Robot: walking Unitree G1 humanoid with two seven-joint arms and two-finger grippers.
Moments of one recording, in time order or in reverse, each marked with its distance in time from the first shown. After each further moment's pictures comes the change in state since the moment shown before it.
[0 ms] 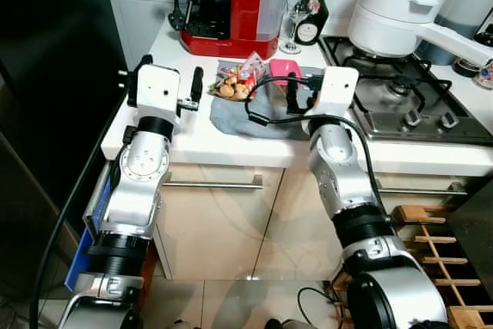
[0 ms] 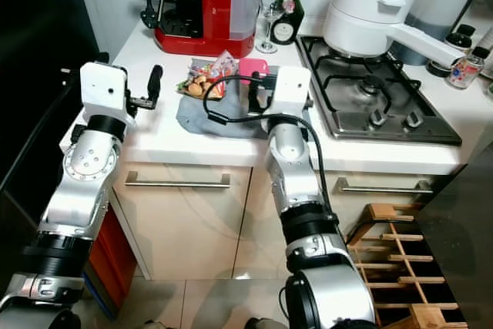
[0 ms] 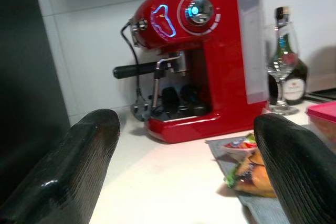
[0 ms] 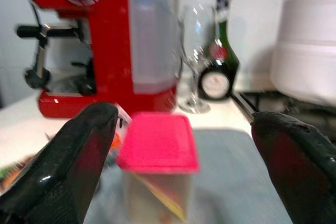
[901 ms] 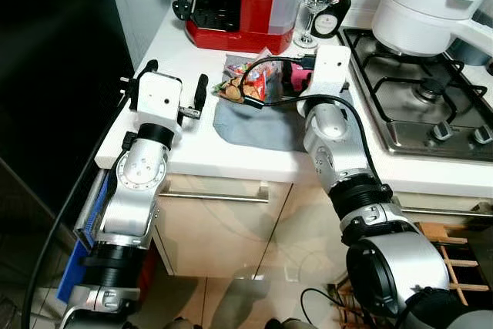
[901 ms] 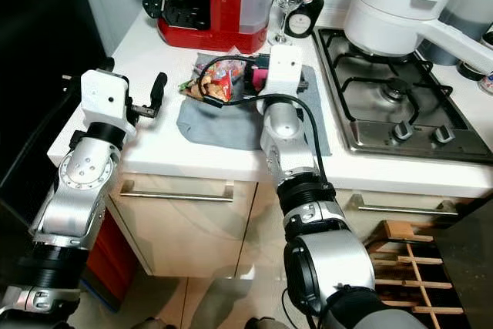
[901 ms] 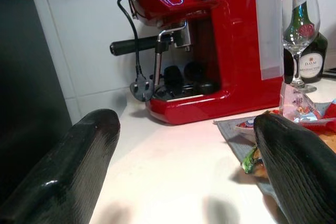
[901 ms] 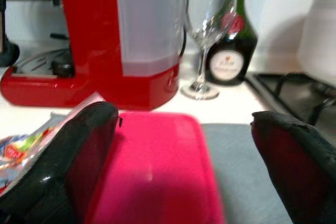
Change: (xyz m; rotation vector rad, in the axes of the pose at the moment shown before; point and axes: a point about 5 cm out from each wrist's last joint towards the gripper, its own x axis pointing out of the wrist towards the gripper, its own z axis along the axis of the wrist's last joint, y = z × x) left arm -0.007 -0.002 -0.001 0.008 0.003 -0.017; right arm 0.021 -0.008 0.005 -0.030 0.052 -0.053
